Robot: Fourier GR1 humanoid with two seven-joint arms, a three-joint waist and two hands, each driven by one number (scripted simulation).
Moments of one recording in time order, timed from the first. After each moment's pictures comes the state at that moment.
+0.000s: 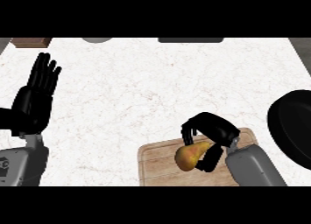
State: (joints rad) left arm -0.24 0.19 0.10 -1.56 0.13 0.09 0.04; right arm -0.30 -0.15 0.29 -1.37 0.67 0.56 -0.09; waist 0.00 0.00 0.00
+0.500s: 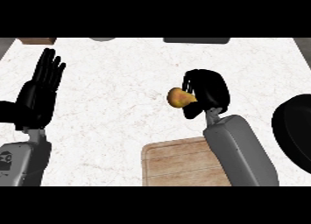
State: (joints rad) left arm -0.28 0.19 0.09 -1.54 0.13 0.08 0.05; right arm -0.57 -0.02 0.21 -1.34 1.01 0.16 0.53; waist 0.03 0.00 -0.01
